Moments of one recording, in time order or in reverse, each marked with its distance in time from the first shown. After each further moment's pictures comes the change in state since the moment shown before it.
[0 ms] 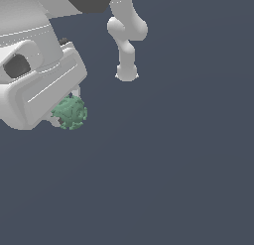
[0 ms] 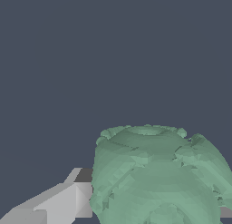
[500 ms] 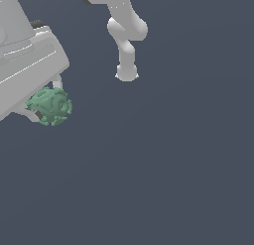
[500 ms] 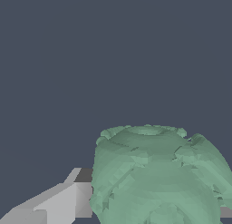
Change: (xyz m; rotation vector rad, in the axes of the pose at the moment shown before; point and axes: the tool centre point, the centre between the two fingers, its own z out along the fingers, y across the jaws) arm -0.014 0.022 -0.035 -0.001 0.020 -0.075
